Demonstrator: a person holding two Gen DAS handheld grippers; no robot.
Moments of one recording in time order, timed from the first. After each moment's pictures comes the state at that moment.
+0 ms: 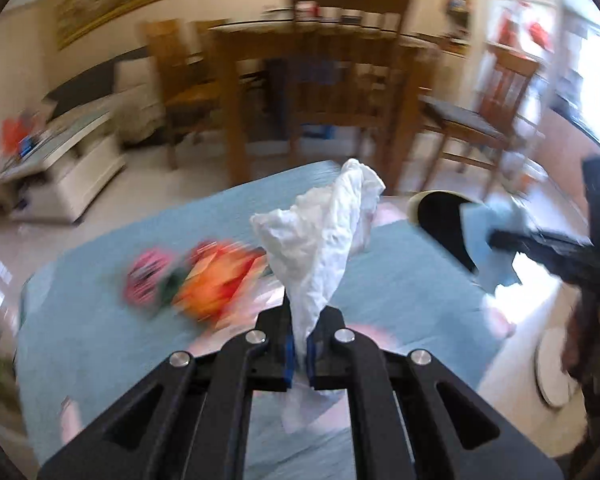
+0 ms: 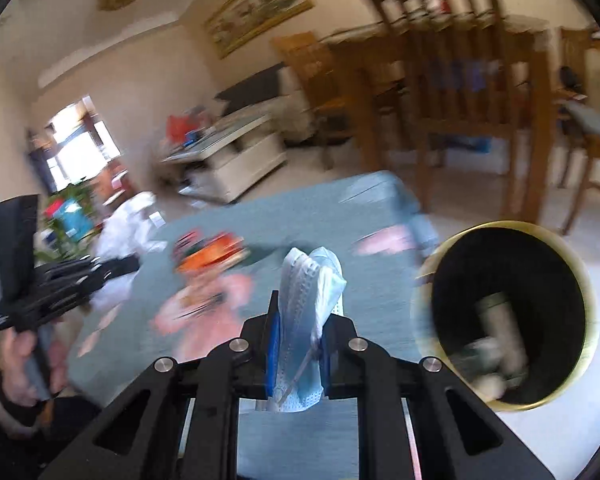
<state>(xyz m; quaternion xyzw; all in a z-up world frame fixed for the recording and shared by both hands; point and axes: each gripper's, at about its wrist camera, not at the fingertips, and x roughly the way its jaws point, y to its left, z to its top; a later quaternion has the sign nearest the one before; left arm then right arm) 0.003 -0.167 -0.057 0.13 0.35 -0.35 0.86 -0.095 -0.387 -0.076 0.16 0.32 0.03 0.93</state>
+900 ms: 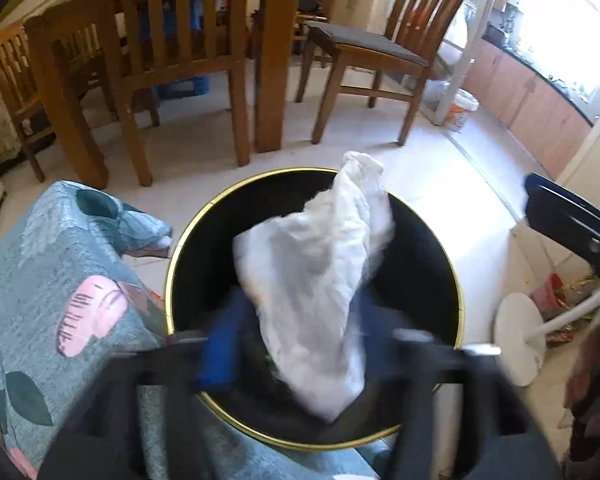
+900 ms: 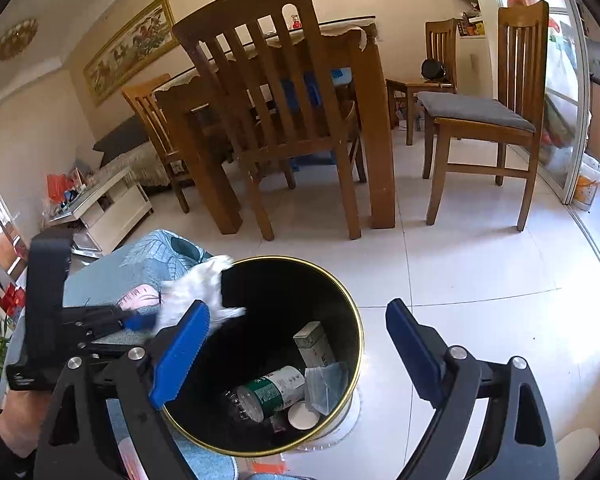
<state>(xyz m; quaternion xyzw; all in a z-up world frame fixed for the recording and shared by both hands) 0.010 -0.471 -0.156 0.19 0.42 -0.46 0.76 -0.148 -0.589 -0.103 0.19 0.30 -0.19 0.92</state>
